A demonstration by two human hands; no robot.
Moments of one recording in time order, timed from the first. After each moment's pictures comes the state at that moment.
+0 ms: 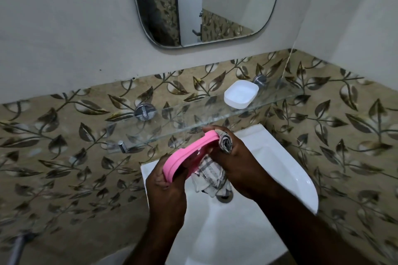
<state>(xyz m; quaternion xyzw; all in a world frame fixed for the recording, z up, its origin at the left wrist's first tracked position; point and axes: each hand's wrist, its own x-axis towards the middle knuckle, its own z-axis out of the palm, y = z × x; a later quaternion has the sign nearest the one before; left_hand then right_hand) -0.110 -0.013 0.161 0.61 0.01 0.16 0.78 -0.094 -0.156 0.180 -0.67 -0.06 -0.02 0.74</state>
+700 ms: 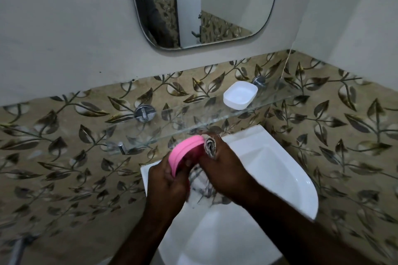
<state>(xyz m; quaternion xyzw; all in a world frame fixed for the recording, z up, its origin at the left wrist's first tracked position) -0.099 0.005 0.164 0.77 -0.11 0.17 0.60 -0.098 -0.127 0.184 -0.80 -0.03 -0.06 0.59</state>
